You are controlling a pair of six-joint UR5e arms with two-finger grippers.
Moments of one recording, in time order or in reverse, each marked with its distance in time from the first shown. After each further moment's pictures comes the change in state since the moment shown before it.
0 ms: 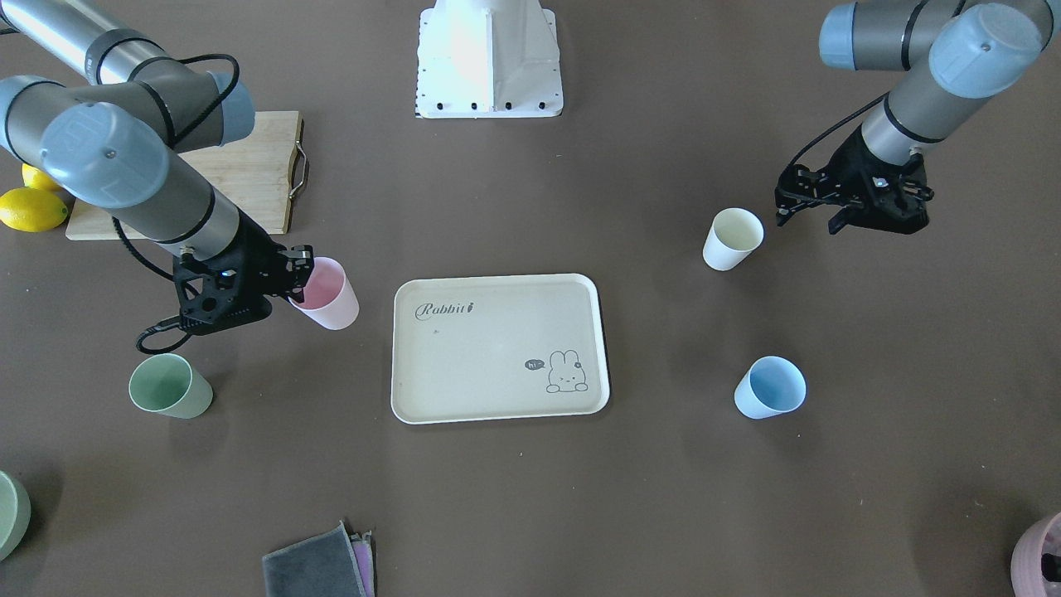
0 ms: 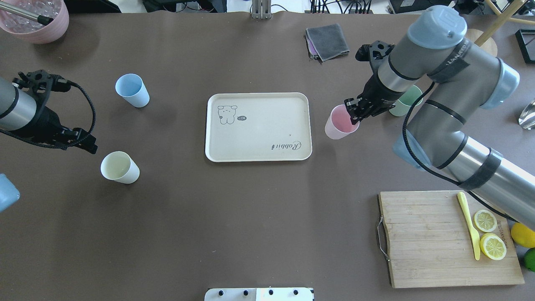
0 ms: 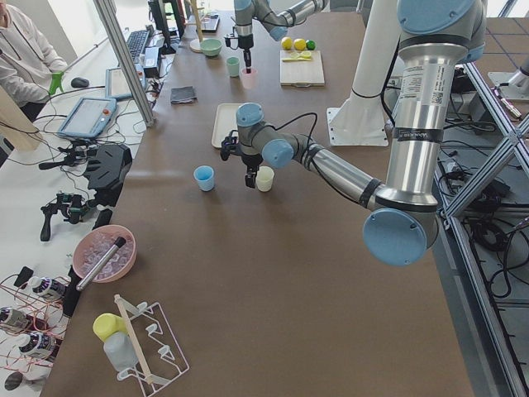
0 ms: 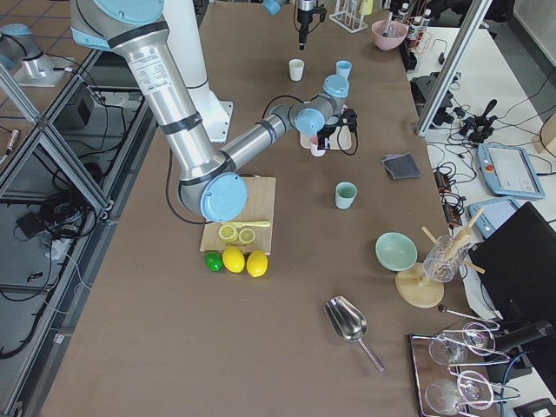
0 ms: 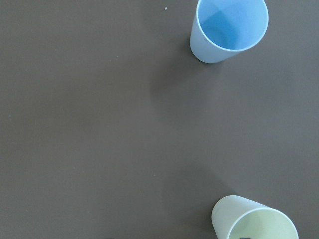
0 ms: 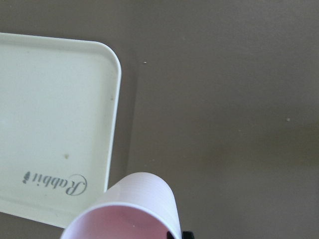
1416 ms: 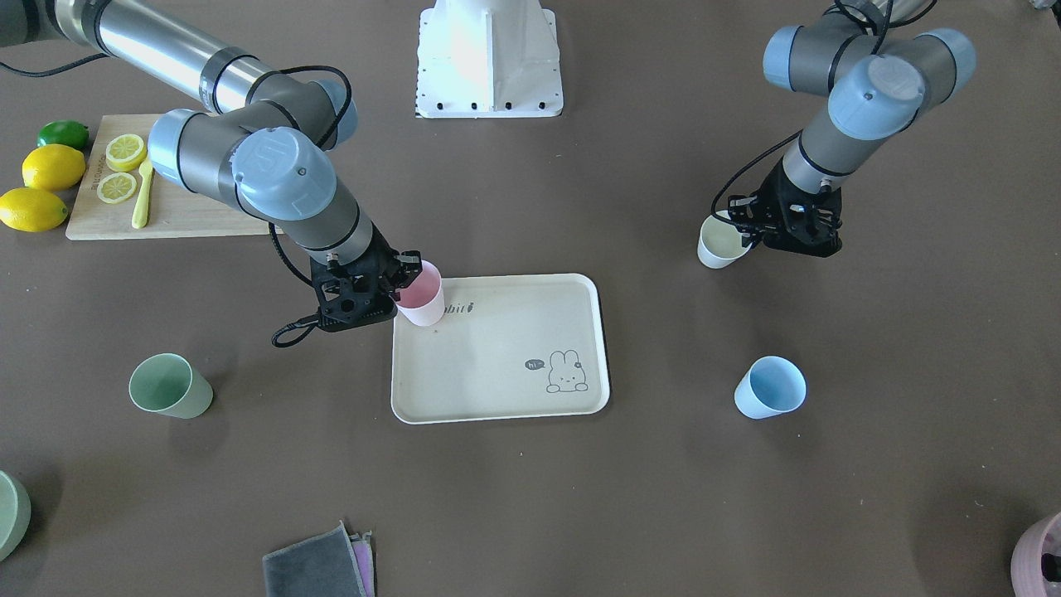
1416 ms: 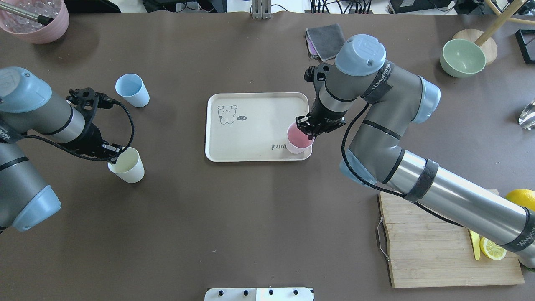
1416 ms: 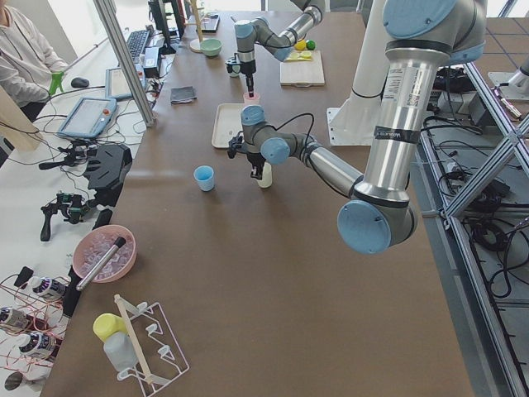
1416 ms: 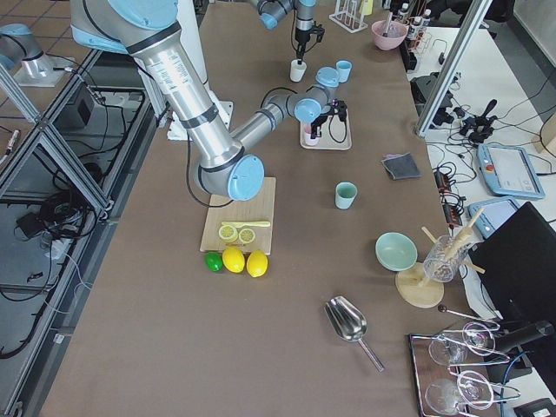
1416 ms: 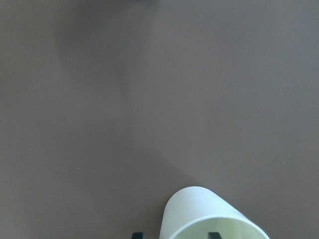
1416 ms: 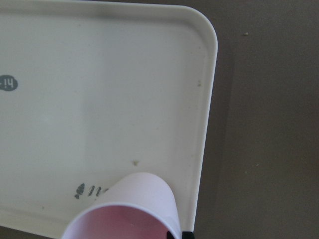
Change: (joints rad) left arm 0.098 -0.097 0.089 -0.003 0.053 -0.038; right arm -0.123 0.127 -0.130 0.046 -0.072 0.119
